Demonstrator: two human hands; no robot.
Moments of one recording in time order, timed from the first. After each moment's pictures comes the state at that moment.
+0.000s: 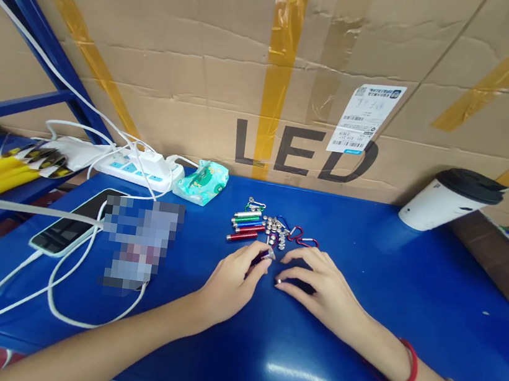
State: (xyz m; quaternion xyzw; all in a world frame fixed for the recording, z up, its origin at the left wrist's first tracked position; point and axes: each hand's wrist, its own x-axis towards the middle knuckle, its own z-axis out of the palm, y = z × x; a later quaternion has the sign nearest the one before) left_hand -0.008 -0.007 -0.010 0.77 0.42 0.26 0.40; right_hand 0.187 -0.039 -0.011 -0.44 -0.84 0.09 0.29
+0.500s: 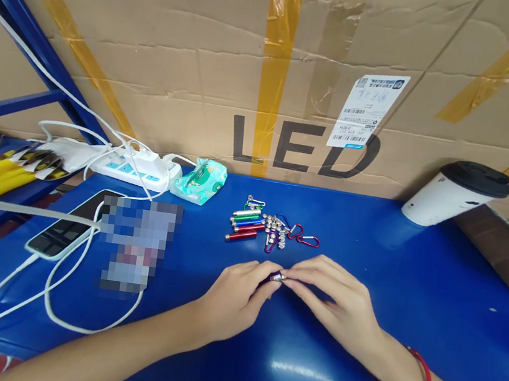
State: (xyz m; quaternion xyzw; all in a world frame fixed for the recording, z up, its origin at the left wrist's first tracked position) left_hand -0.009 -0.020 -0.004 0.85 0.34 0.22 0.35; right_hand 0.178 -0.052 -0.002 -0.39 -0.81 0.06 0.43
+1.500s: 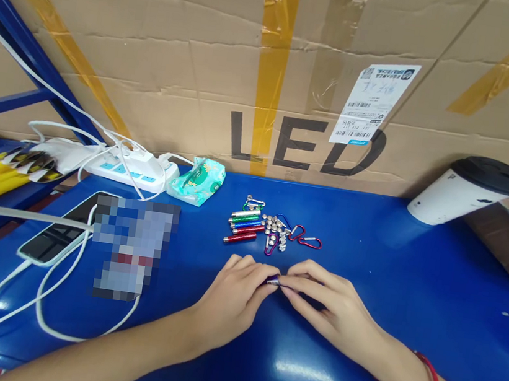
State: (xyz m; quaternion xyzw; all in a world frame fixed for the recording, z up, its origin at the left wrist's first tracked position) left_hand -0.011 -0.017 -0.011 0.88 0.34 0.21 0.25; right_hand 0.182 -0.050 -0.003 -0.41 -0.84 0.13 0.34
